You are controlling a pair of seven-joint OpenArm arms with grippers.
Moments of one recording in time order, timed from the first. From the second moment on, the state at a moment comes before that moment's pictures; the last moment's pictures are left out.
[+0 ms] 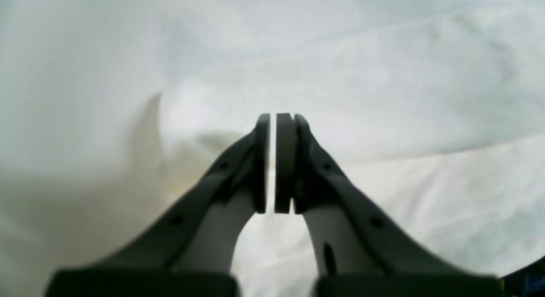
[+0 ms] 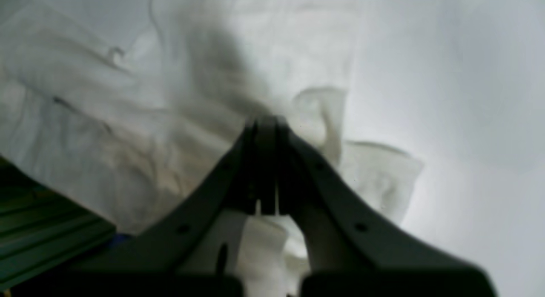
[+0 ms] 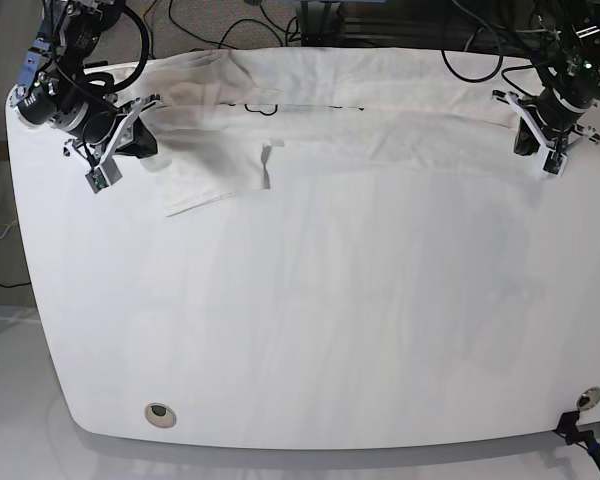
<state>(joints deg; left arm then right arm) 23.8 -13.0 -33.4 108.1 -17.5 -41.9 49.5 -18.0 15.4 29.4 108.3 44.9 40.4 -74.1</state>
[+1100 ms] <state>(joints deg) 20.3 -11.7 -33.2 94.5 -15.3 -42.5 46.7 -18.4 14.4 29.2 94.5 39.9 40.9 -69.7</state>
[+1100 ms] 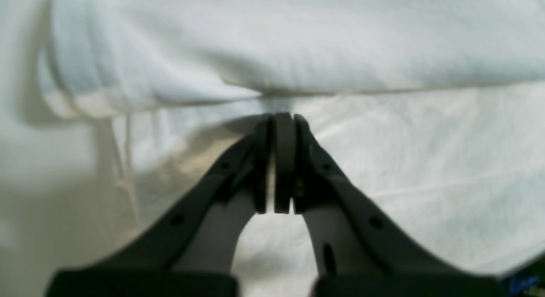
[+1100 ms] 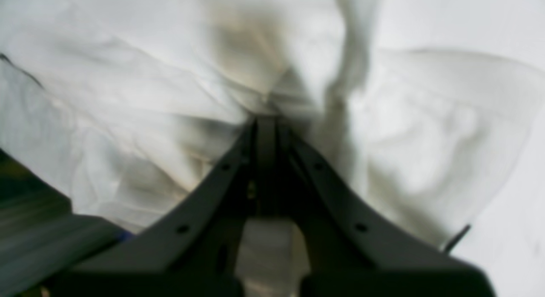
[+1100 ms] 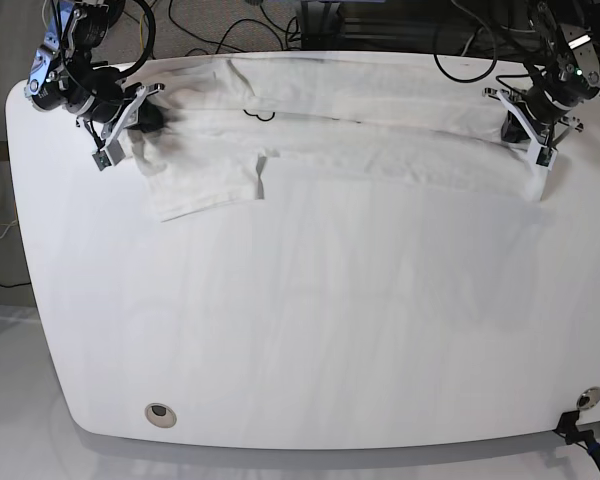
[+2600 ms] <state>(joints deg) -3.7 -13.5 -32.4 91.0 -11.4 -41.8 51.1 2.6 16.0 28.9 76.7 27.7 40.5 -63.8</state>
